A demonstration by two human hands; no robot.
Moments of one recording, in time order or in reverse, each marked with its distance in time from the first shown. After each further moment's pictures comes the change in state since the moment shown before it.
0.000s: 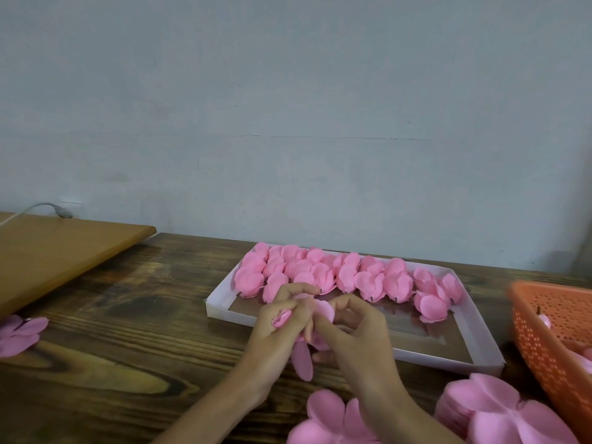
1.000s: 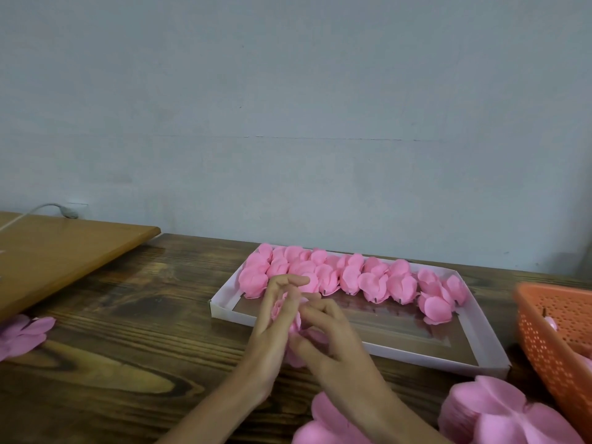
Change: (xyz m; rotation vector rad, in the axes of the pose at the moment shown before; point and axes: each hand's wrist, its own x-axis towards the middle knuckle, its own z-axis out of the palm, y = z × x) left_hand 0.000 -0.004 -0.006 -0.098 0.061 -0.031; right_hand -0.007 0.005 0.014 -0.212 -0.367 -0.311
